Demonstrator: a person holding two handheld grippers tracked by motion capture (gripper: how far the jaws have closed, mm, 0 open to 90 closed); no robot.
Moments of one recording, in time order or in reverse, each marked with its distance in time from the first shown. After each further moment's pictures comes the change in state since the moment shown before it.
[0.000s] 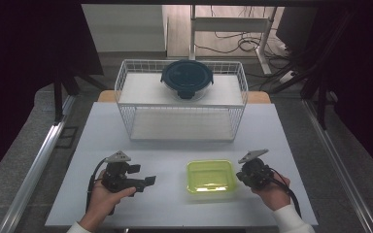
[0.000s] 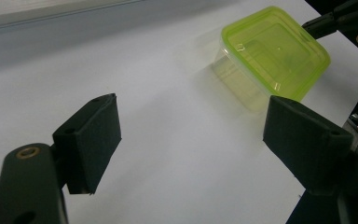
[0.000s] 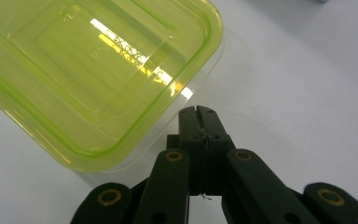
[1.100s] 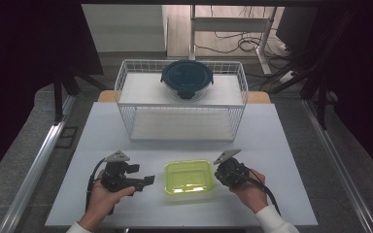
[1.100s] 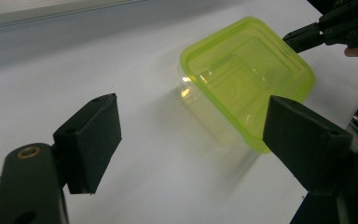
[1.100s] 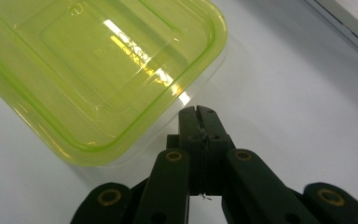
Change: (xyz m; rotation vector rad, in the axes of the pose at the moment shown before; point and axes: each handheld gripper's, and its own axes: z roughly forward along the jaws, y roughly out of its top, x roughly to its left) left arm 0.003 -0.001 0.000 -0.002 0.009 -0.008; right arm 0.047 0.041 0.023 -0.025 0.031 -0.108
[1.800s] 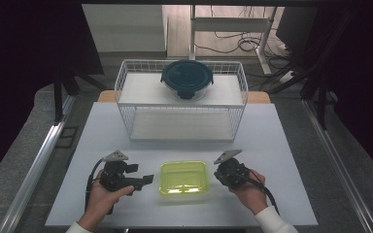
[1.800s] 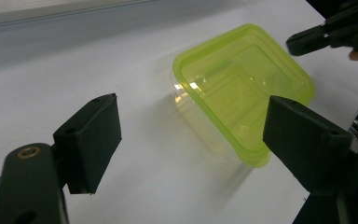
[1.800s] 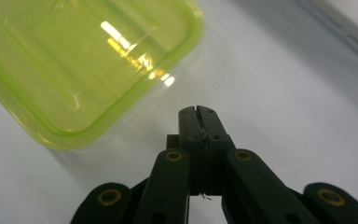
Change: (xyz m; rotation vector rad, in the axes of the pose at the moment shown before) left arm 0.004 -0.001 -0.002 -0.012 0.007 -0.022; right arm -0.003 -0.004 -0.007 -0.037 -0.003 0.046
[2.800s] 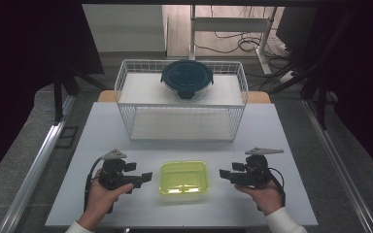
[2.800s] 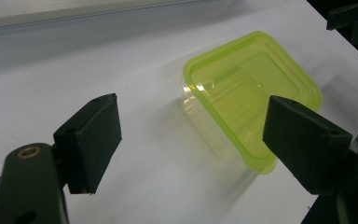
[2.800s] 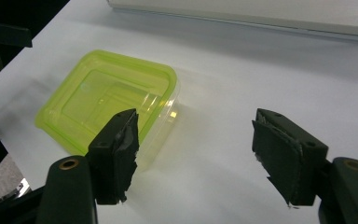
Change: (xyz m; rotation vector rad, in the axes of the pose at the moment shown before) left arm 0.001 0.002 0.000 -0.005 0.022 -0.027; right arm -0.033 -0.032 -0.031 -0.265 0.203 0.426
